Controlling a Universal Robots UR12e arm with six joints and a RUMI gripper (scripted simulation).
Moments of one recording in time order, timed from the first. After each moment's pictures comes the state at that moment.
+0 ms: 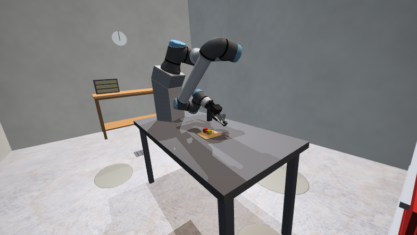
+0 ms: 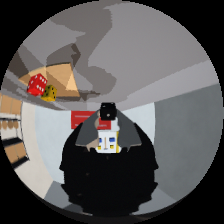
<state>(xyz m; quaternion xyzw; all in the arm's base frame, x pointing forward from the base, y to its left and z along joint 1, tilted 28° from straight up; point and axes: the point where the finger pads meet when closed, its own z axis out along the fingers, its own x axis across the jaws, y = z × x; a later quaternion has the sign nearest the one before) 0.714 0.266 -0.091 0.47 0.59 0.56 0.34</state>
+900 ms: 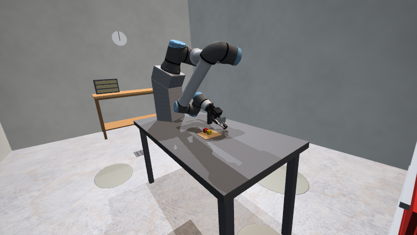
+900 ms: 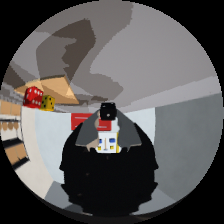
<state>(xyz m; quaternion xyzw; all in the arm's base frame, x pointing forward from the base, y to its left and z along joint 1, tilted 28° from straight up) 0.726 0.271 -0.112 0.47 0.59 0.56 0.34</state>
